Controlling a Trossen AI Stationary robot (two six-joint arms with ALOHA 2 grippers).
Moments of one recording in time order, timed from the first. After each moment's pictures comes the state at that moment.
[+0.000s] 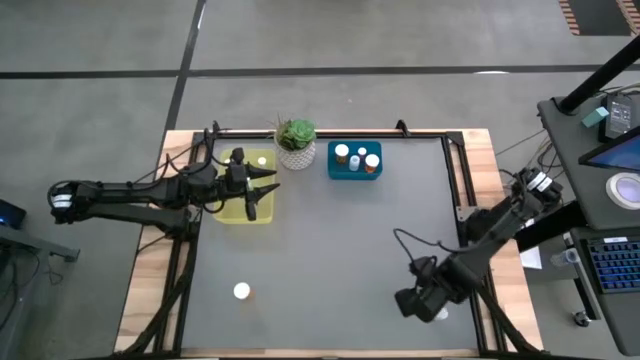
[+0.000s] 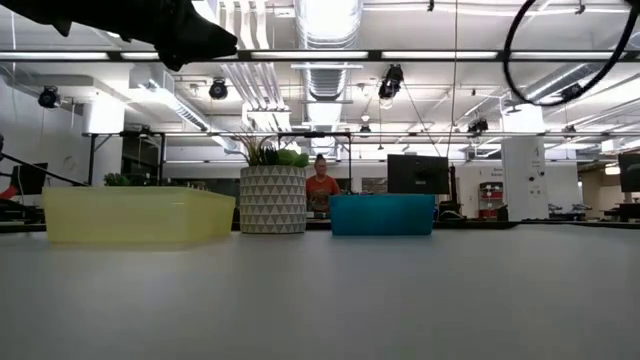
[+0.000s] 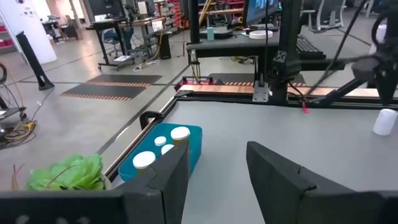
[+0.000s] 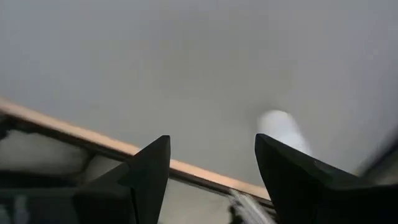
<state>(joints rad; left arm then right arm) 0.11 0.76 0.57 0.10 -0.19 0.06 0.75 1.53 1.16 -0.98 -0.14 2.00</state>
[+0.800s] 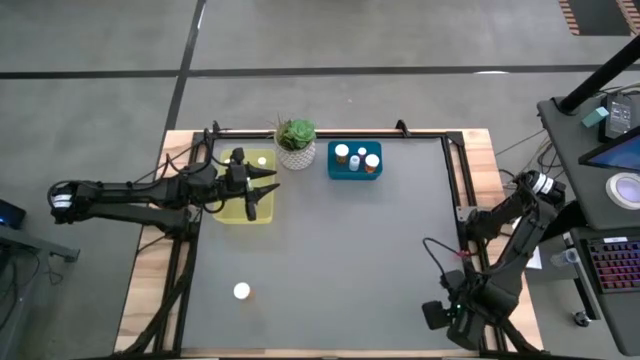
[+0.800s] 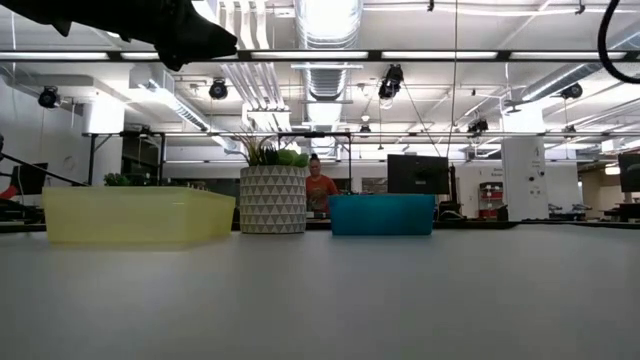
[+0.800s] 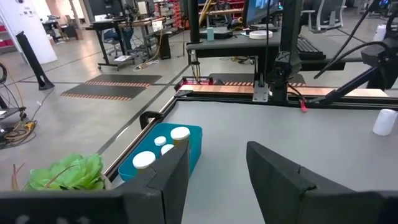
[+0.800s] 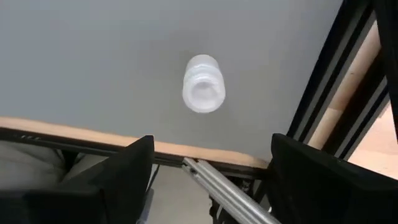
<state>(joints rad) 0.11 0.76 0.57 0.10 -0.19 0.06 1.01 1.53 1.20 -1.10 -0.13 2.39</state>
